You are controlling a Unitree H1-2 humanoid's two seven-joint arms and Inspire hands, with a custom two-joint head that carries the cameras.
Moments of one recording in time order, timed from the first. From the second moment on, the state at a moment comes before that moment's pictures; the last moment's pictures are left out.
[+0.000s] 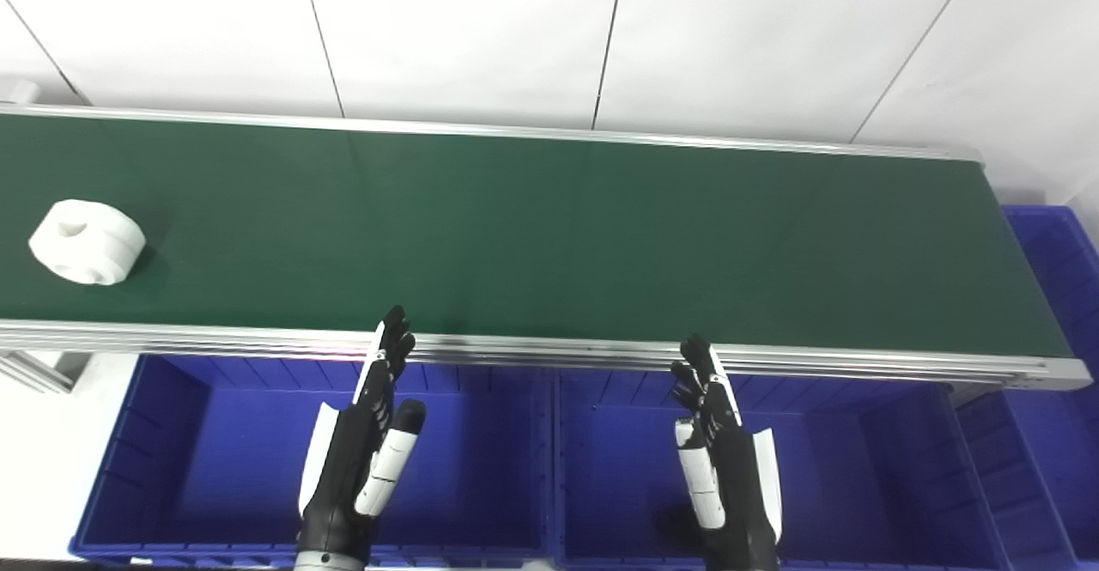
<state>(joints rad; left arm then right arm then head) 0.47 -0.02 -0.27 -0.33 0.18 -0.10 -0.04 0.58 0.13 0.21 -0.28 -0.31 -0.21 -0.19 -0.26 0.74</state>
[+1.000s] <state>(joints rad) 0.47 -0.06 -0.32 -0.28 0.23 -0.10 -0.01 0.56 0.11 0.18 -0.26 -0.25 -0.21 -0.19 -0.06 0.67</state>
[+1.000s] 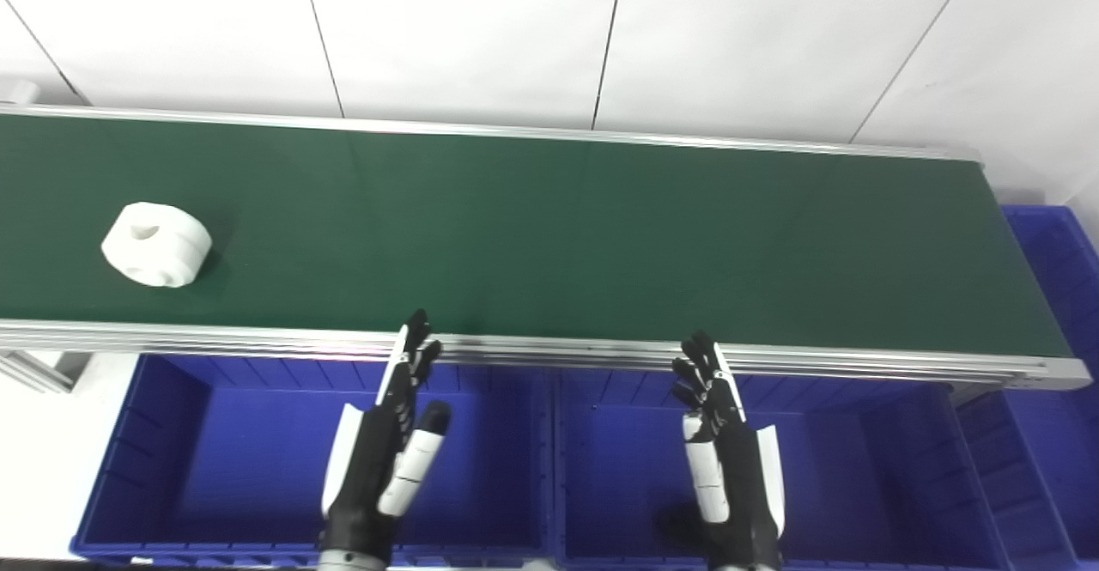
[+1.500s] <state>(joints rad) 0.46 -0.06 -0.32 -0.18 0.27 -0.16 0.03 0.53 0.00 0.13 -0.19 -0.13 -0.23 -0.12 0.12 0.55</state>
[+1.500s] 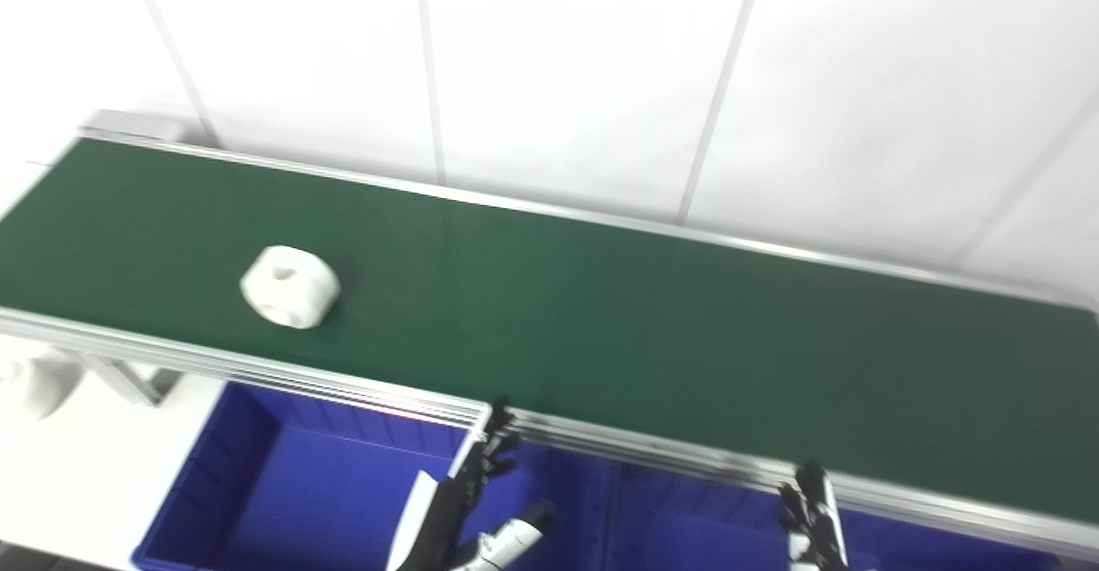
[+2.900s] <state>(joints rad) -0.26 0.38 -0.21 0.21 0.88 -0.31 0.15 0.49 0.03 0.12 -0.11 -0.12 -0.30 -0.09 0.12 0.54</state>
